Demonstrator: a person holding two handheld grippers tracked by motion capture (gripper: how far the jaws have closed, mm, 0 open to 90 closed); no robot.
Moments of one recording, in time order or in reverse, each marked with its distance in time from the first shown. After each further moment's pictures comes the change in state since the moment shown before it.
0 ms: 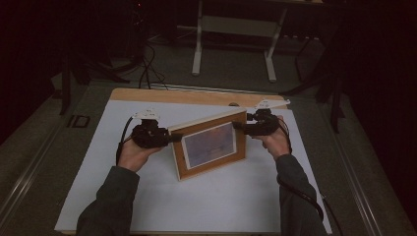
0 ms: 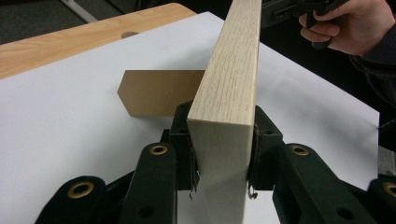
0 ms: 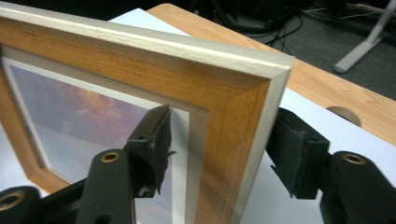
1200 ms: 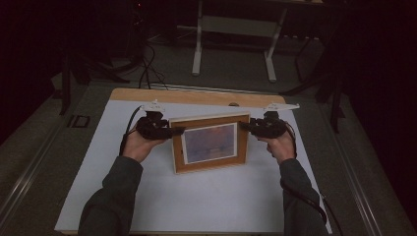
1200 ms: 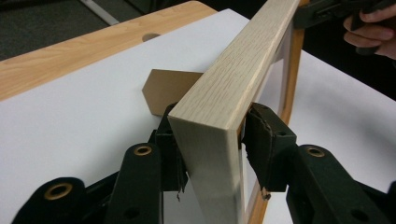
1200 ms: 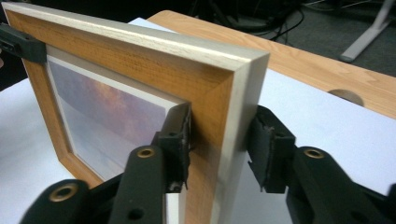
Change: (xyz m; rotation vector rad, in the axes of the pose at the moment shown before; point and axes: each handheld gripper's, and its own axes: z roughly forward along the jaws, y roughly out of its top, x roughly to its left) left arm 0.017 0.016 0.017 0.028 0.066 0.026; right arm -0.008 -0.016 -0.016 -0.033 0.011 0.100
